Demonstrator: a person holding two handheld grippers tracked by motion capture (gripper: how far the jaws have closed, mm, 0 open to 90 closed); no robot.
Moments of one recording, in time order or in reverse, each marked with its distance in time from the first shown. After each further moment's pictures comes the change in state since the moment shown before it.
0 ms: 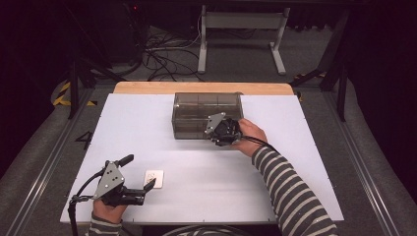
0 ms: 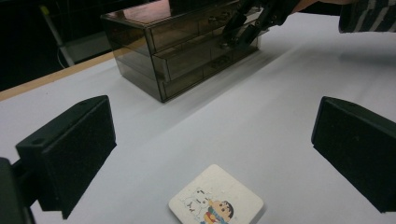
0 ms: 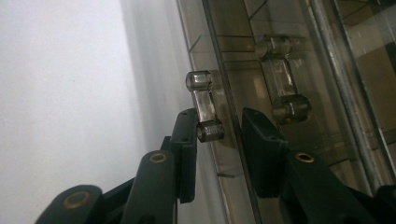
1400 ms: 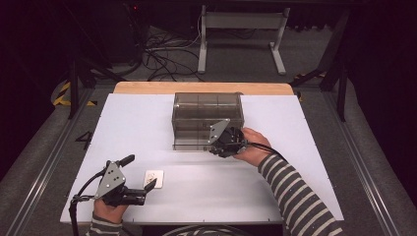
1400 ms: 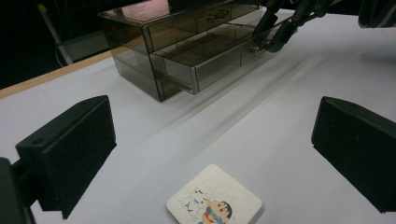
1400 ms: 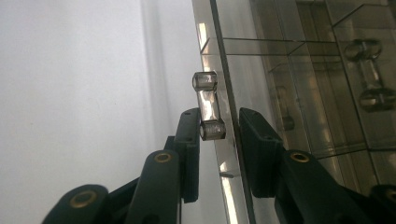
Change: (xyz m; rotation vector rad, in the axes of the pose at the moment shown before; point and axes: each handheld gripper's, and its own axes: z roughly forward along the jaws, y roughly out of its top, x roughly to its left) left arm -0.001 0.000 0.002 0.005 -0.002 0.004; right arm 0.025 -0.002 -0.026 -0.013 0.163 0.002
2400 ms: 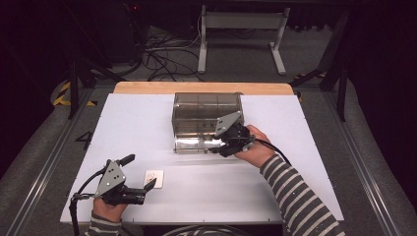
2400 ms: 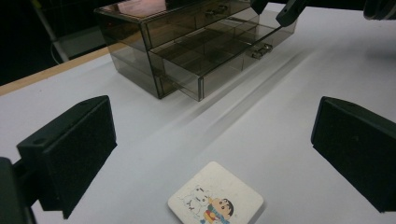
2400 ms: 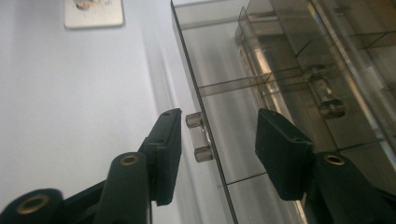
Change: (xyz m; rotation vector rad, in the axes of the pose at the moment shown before) left arm 0.004 0.002 0.001 0.021 -0.019 0.002; right arm -0.005 -0.002 -0.026 -0.151 0.018 0.119
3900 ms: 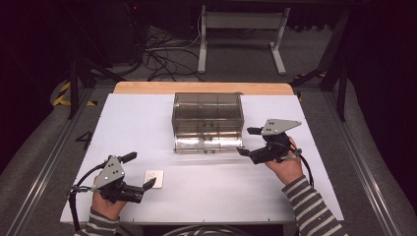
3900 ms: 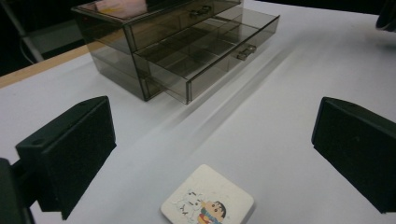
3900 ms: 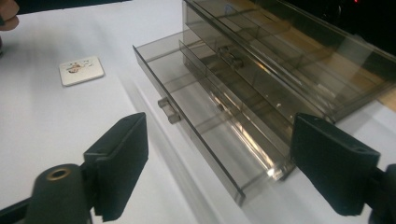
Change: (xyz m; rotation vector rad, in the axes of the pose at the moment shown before) left arm 0.010 0.010 0.000 0.024 -0.097 0.007; right arm 0.011 -0.081 -0.072 -0.296 -0.155 0.278
